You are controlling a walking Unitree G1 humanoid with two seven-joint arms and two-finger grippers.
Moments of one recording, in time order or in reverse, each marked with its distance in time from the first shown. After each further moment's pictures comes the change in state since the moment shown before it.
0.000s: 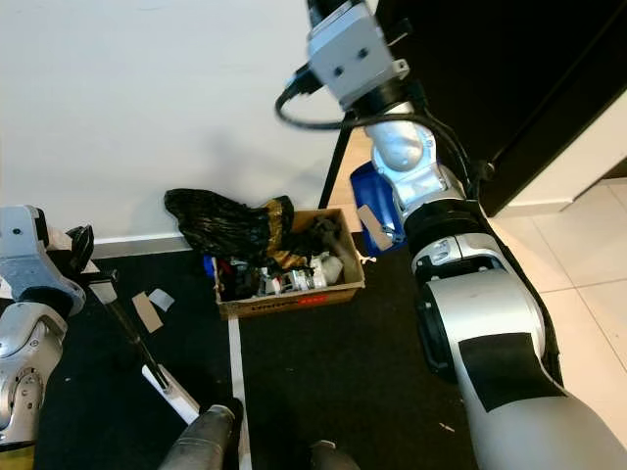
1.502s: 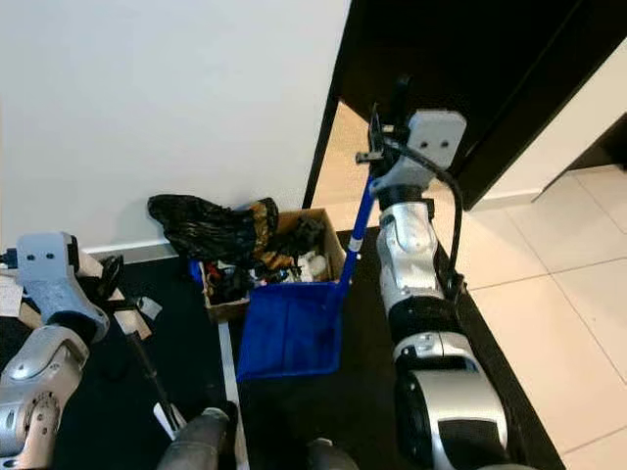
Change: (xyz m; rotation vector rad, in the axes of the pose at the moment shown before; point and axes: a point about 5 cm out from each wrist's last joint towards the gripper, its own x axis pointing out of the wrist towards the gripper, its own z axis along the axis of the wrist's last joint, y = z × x) left arm -0.017 -0.020 -0.027 -0.067 0.123 -0.071; right arm -0.120 0.033 -0.054 0.644 0.457 -0.395
